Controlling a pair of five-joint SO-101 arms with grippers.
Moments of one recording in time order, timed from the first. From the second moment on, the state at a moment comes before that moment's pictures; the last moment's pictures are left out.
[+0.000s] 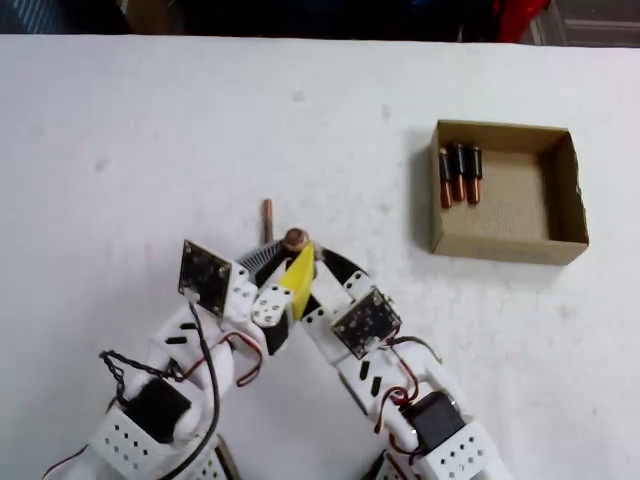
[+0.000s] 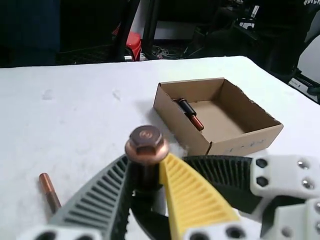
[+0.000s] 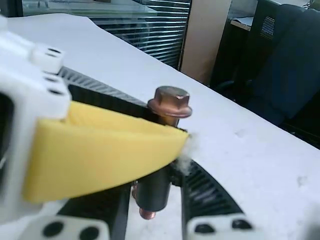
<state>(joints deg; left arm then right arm) 29.3 -90.5 87.5 26.2 14.4 -36.7 -102.3 96.4 23.1 15.1</state>
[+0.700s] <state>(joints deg) 29.1 -90.5 87.6 25.1 14.4 -36.6 -102.3 96.4 23.1 15.1</state>
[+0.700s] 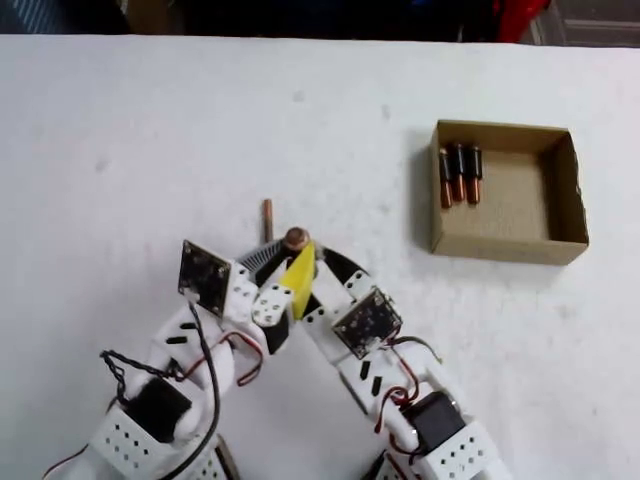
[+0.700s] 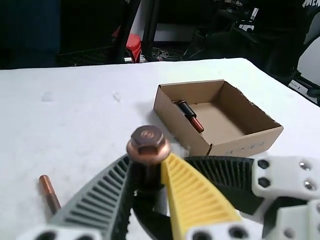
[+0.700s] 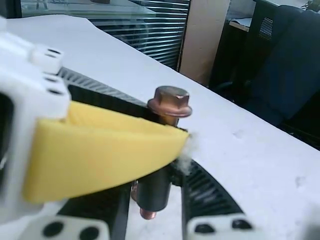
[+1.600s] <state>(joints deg) 18.1 -89.5 87.6 16.4 14.2 -36.6 -102.4 96.4 23.6 15.2</state>
